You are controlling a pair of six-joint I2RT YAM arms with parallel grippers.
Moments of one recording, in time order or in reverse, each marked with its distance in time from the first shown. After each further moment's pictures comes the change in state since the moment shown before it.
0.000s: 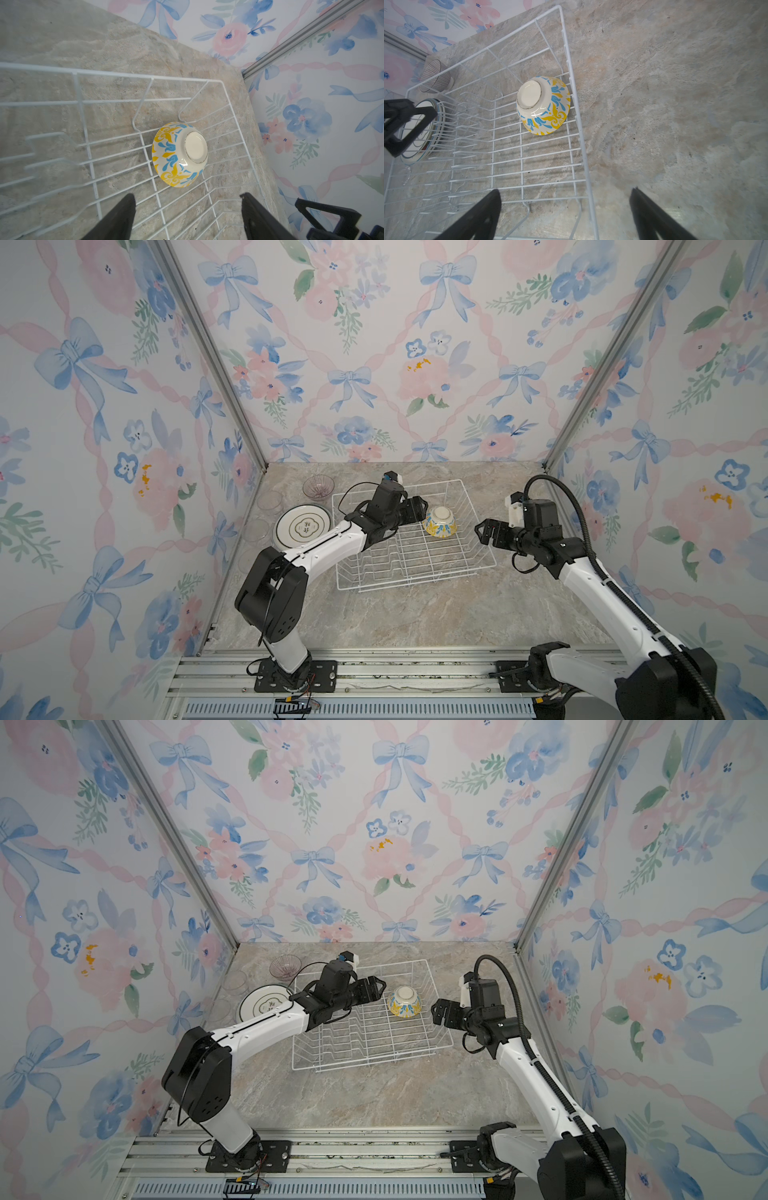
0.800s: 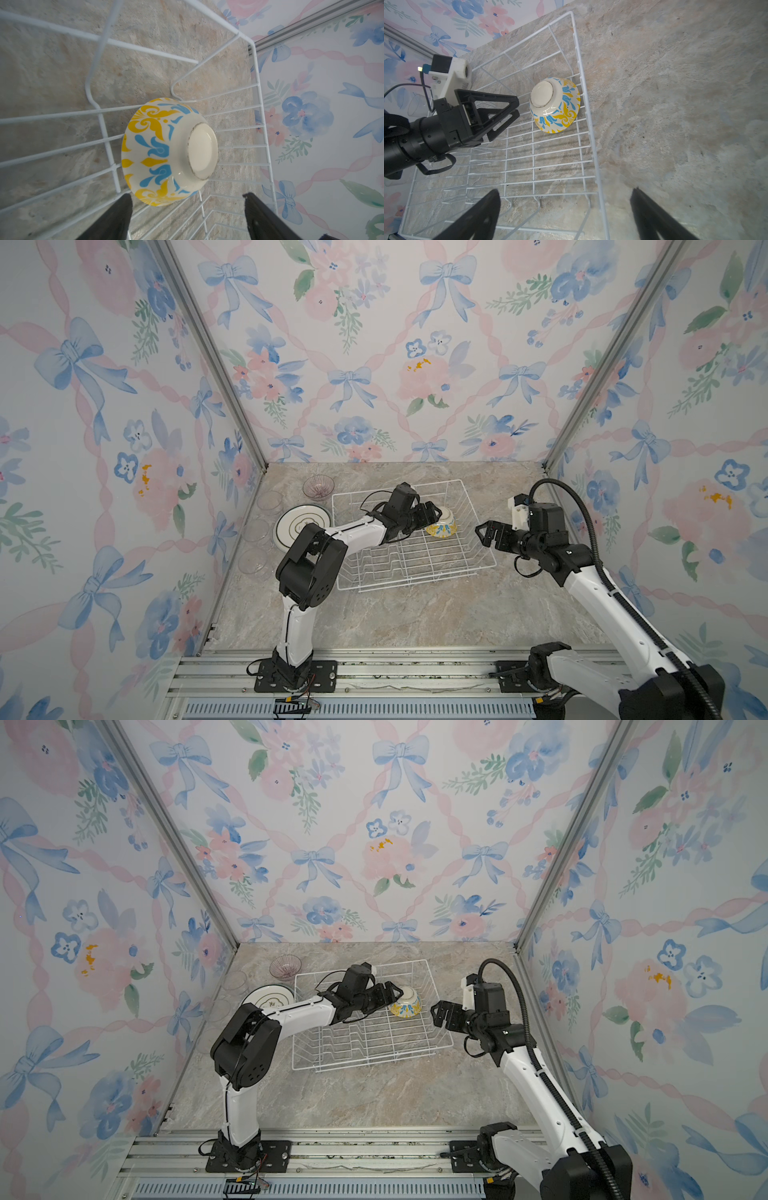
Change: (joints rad) left arm 0.000 0.288 0.123 0.110 0.178 -0.169; right arm -0.014 -0.066 -0.036 0.012 -0.051 0.019
